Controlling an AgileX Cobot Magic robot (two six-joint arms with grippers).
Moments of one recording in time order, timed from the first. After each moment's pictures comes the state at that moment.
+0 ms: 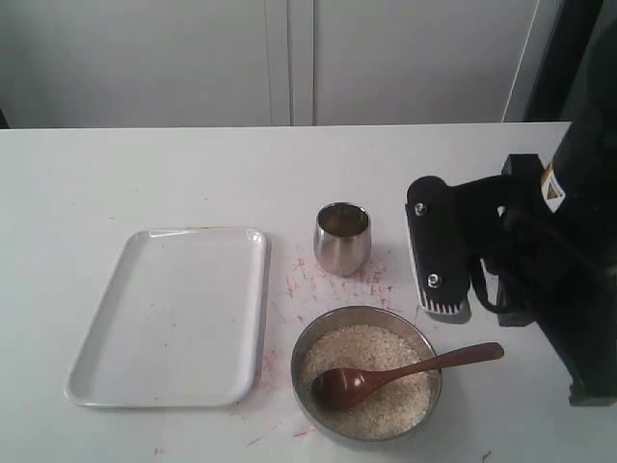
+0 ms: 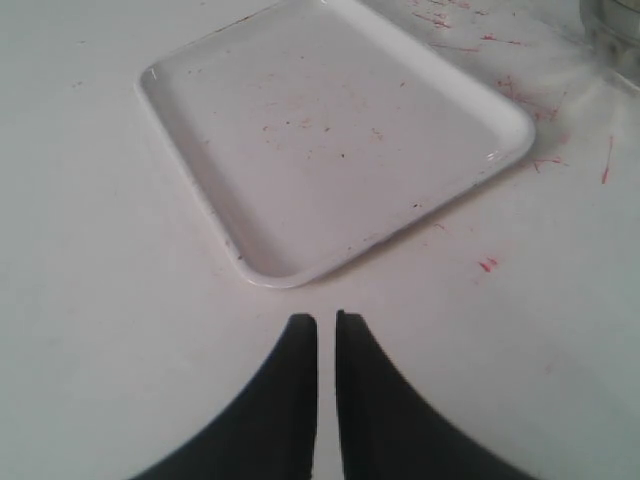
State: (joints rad) left arm -0.17 0.00 -0.02 -0.26 0.38 0.38; right arm 0.49 1.30 -1.04 -0.16 1.21 -0.90
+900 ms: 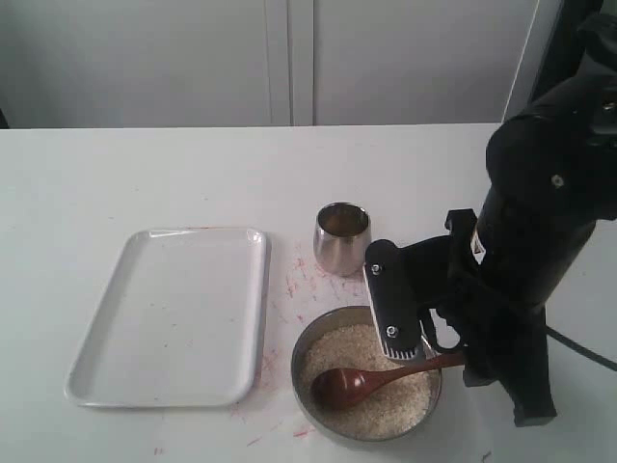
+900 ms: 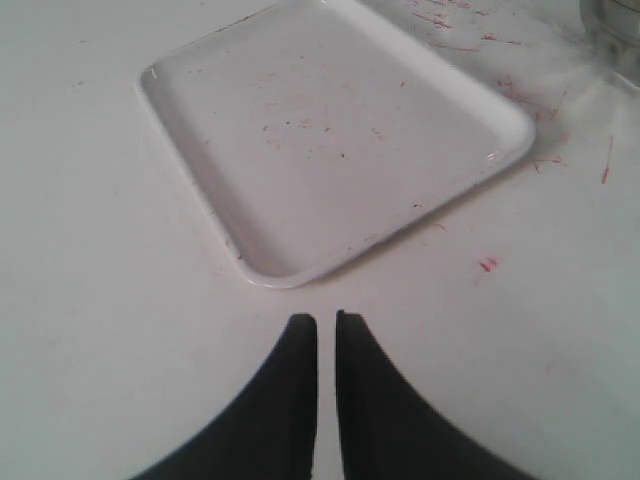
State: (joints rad) left arm -0.17 0.00 -0.02 -0.26 0.38 0.38; right arm 0.49 1.46 -0.96 -0.13 1.01 -0.98
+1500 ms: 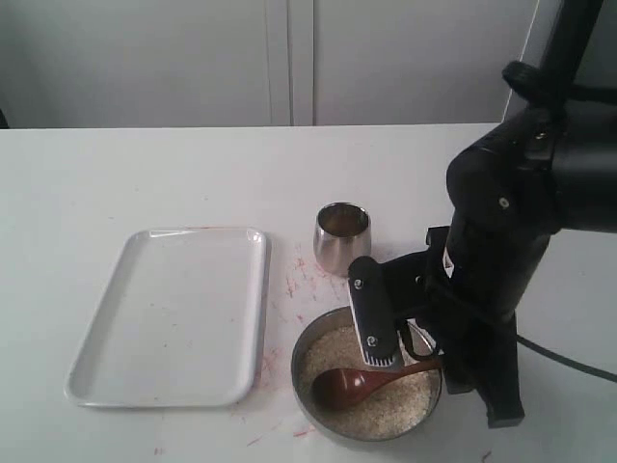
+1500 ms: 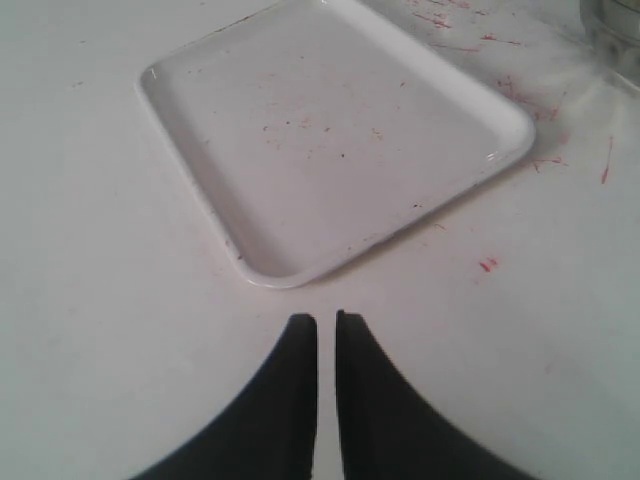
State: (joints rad) left arm -0.17 0.00 -0.02 -0.26 0.38 0.38; right arm 0.49 1.57 -0.96 -0.13 0.94 -0.98
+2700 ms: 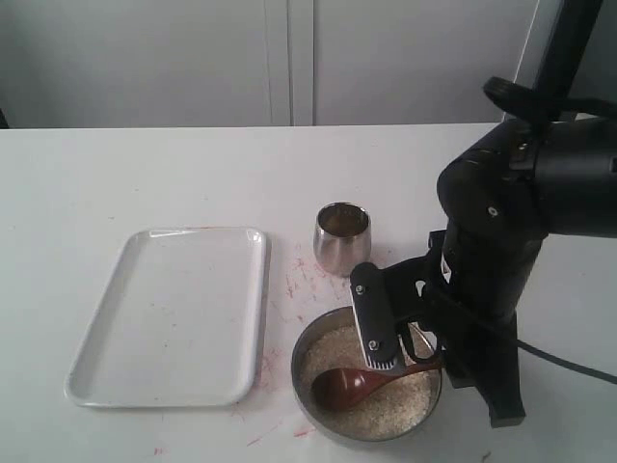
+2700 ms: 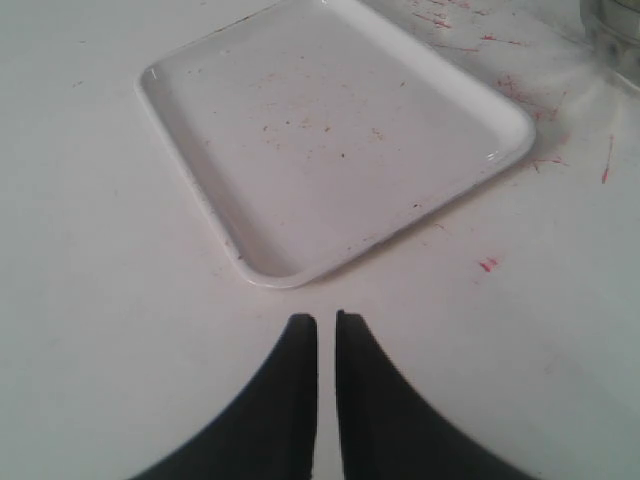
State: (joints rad) left arm -0.17 0.00 -0.02 -0.26 0.38 0.38; right arm 0.49 1.60 -0.96 -0.18 0.94 -0.94
